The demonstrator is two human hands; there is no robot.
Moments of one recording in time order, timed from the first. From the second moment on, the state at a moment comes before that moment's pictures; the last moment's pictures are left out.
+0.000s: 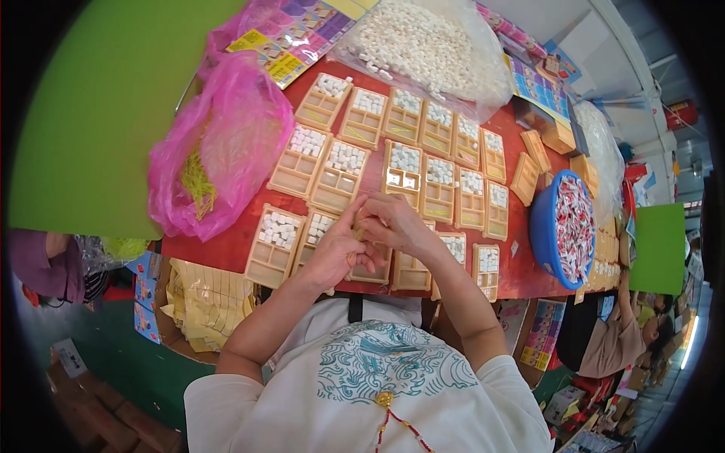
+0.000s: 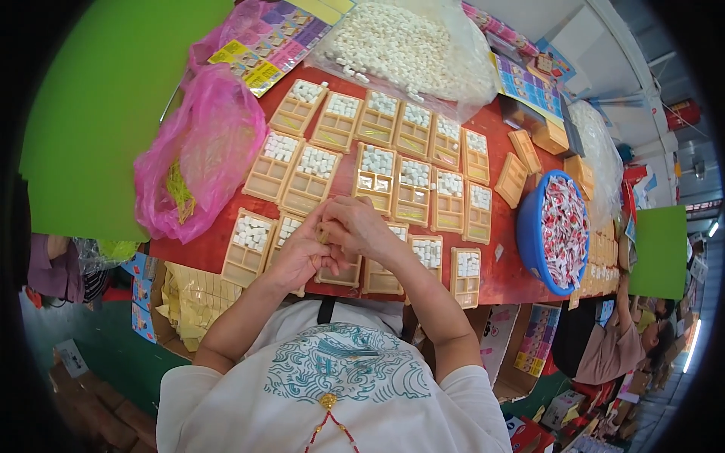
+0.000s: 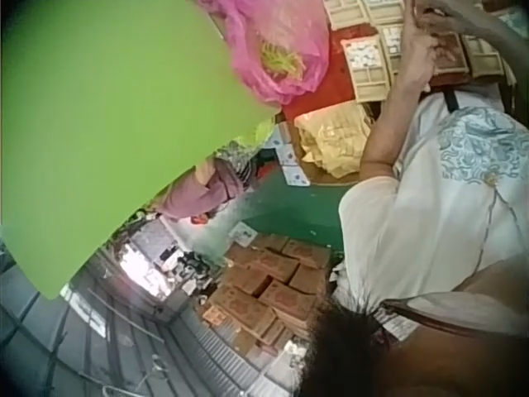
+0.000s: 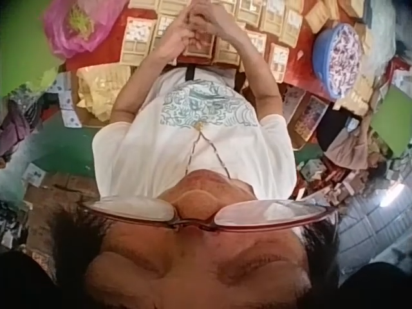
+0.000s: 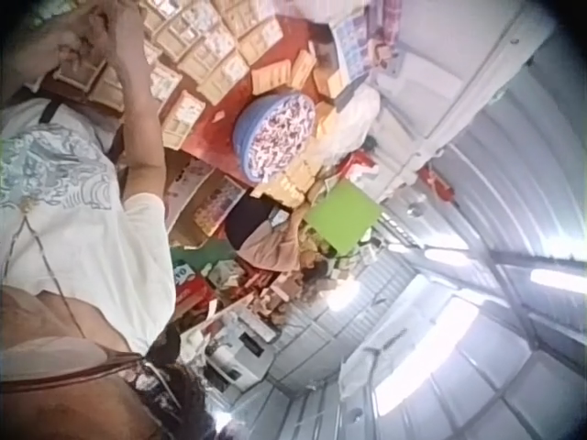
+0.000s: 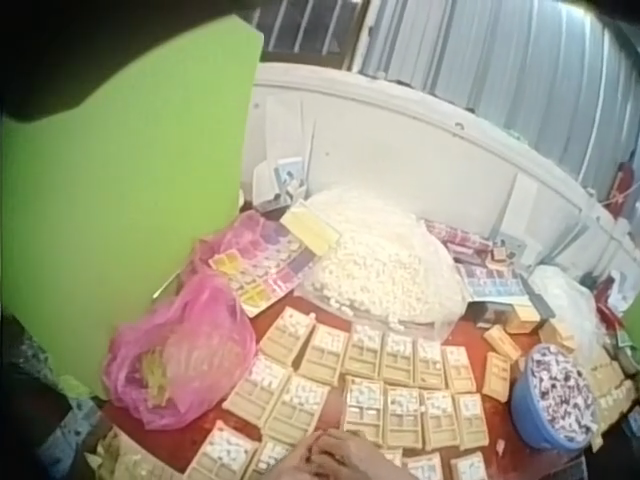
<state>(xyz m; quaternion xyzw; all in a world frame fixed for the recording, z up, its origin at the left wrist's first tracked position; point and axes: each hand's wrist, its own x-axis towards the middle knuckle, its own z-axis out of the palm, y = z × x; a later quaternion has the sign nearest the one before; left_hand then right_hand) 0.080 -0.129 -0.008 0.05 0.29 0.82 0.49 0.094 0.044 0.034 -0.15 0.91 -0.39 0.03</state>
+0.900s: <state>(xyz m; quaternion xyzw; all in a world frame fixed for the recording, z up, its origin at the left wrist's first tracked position) 0.054 -0.165 -0.002 -0.09 0.23 0.94 0.22 0.072 -0.054 0.034 -0.16 0.94 -0.27 -0.12</state>
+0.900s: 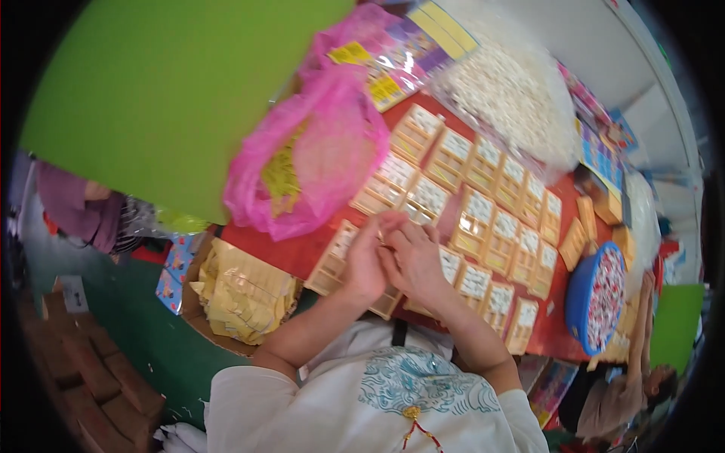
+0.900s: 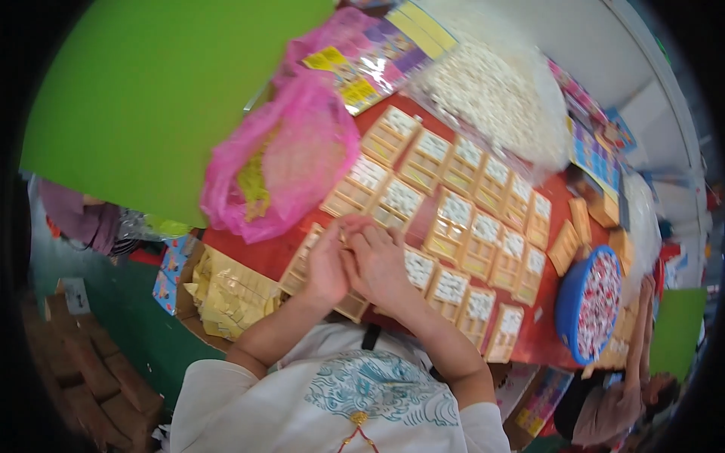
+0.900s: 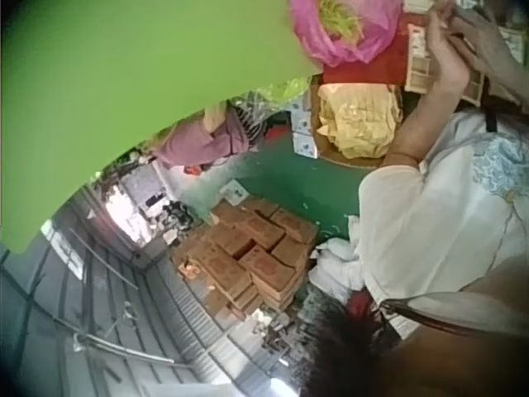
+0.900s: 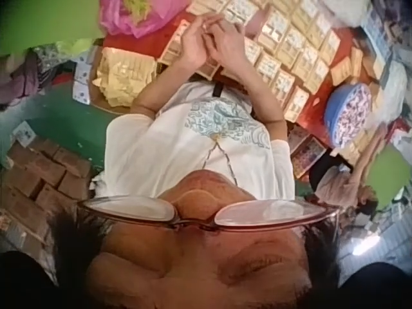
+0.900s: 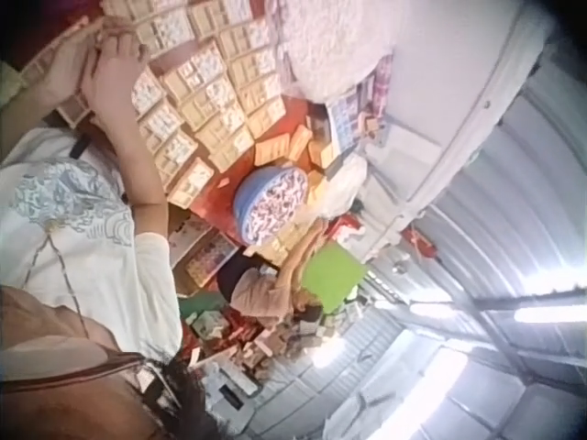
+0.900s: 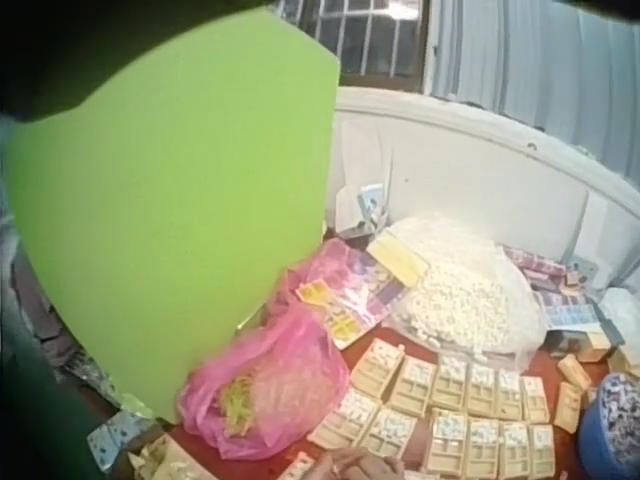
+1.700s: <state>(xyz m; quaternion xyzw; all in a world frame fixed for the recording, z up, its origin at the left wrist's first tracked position) -0.062 -0.304 0.020 -0.02 1.00 0.06 0.08 0.034 -0.031 0.020 -0.15 0.96 -0.15 -0.16</state>
